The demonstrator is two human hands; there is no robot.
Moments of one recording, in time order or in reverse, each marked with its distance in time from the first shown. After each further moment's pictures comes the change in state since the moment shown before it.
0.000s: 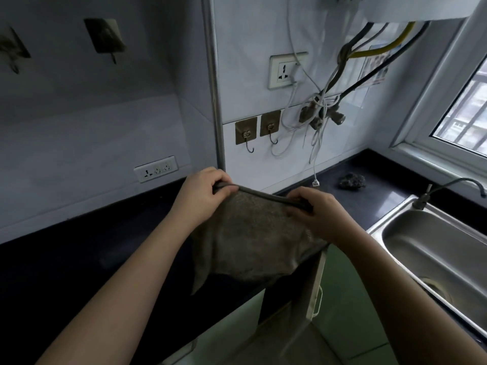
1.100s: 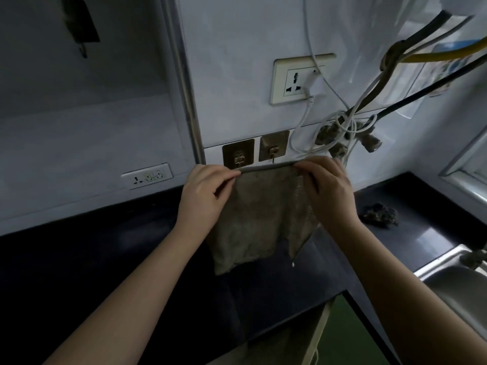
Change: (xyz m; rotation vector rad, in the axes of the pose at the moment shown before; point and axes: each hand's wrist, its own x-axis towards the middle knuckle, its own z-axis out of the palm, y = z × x) left_hand 0.119 -0.016 0.077 0.183 0.442 0.154; right_hand 0.165 0.105 -0.018 -0.120 0.424 -0.260
